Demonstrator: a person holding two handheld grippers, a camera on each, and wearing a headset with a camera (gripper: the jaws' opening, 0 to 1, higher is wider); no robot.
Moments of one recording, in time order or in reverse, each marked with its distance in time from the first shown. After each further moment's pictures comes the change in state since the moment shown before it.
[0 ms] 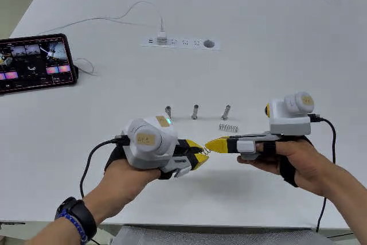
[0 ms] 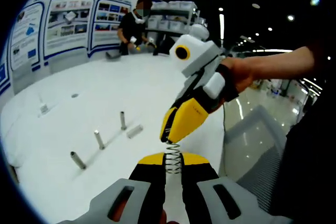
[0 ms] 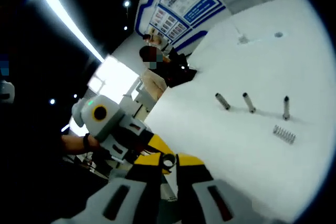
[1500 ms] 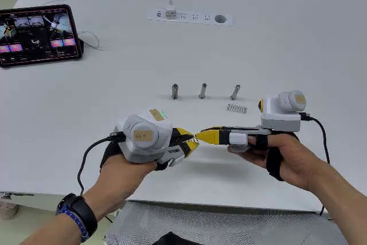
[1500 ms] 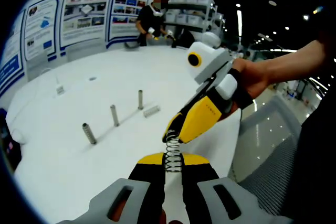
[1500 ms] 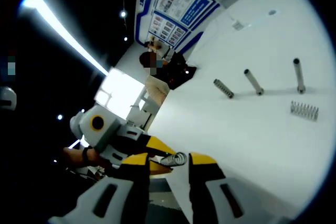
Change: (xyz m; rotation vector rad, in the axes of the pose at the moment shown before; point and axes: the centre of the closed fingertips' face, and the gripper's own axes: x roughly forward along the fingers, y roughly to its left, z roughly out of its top) left arm -0.007 0.021 -0.045 -0.056 0.049 0.152; right arm 0.038 -0.027 -0.022 0.154 -0.101 0.085
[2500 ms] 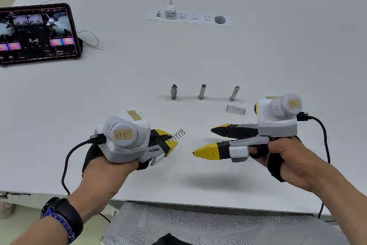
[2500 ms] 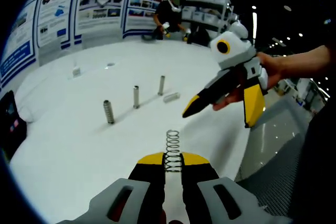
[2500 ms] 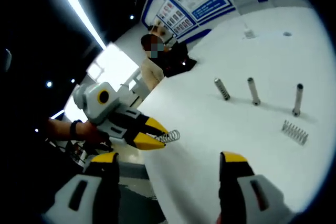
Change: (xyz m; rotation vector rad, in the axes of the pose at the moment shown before) left arm -0.013 0.032 -0.028 -0.083 0.030 0.084; right arm 0.000 -0.013 -0.011 -0.220 0.103 -0.100
